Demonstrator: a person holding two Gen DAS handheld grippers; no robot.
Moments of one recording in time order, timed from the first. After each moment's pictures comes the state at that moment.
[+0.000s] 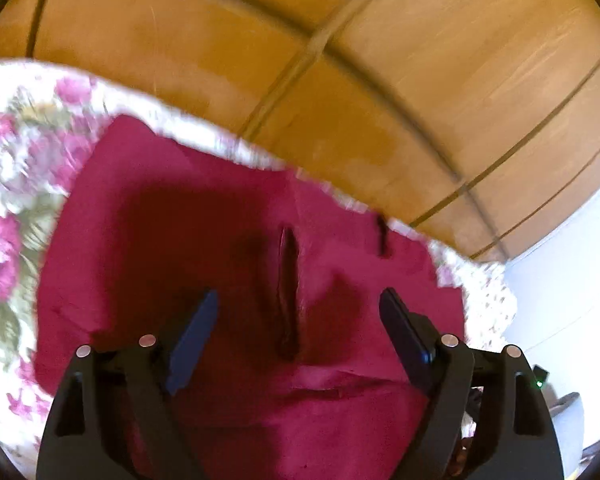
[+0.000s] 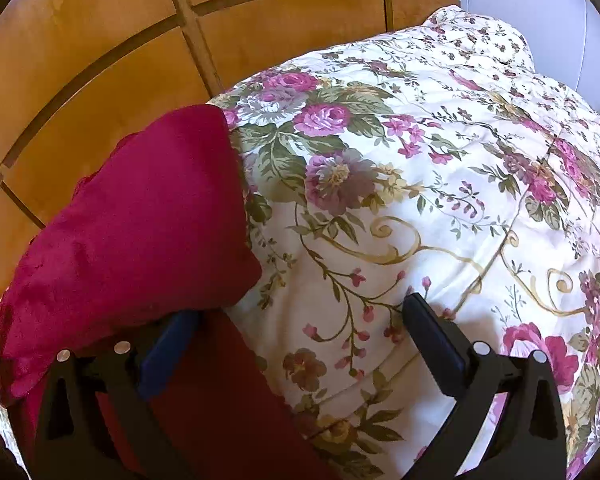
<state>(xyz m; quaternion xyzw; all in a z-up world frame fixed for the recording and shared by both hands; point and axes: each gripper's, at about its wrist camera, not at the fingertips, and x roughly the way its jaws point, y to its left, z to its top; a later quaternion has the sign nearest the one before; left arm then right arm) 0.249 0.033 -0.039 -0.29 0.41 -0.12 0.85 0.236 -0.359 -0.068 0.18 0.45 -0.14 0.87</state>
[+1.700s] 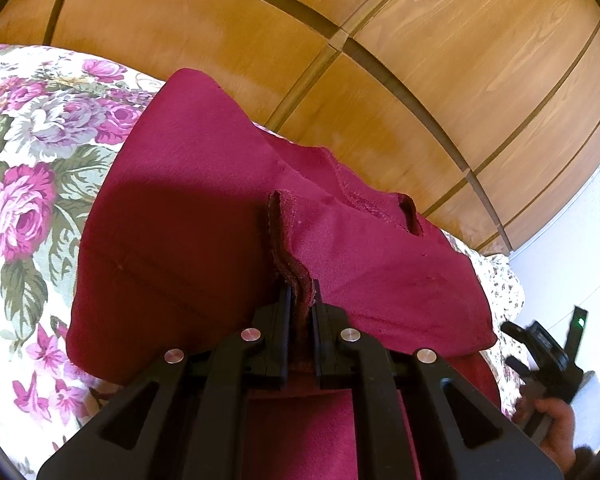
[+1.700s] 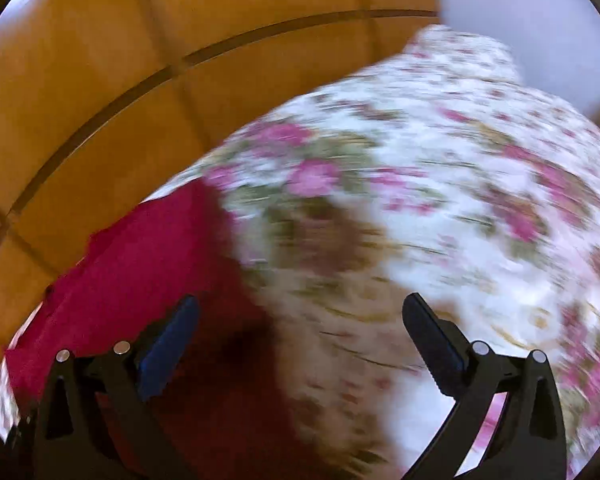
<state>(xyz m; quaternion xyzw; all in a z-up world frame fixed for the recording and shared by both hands) 0.213 0.060 -0.074 -0.27 0.37 -0.13 0.88 0.247 -0.372 -0.051 0.19 0.40 -0.13 0.88</state>
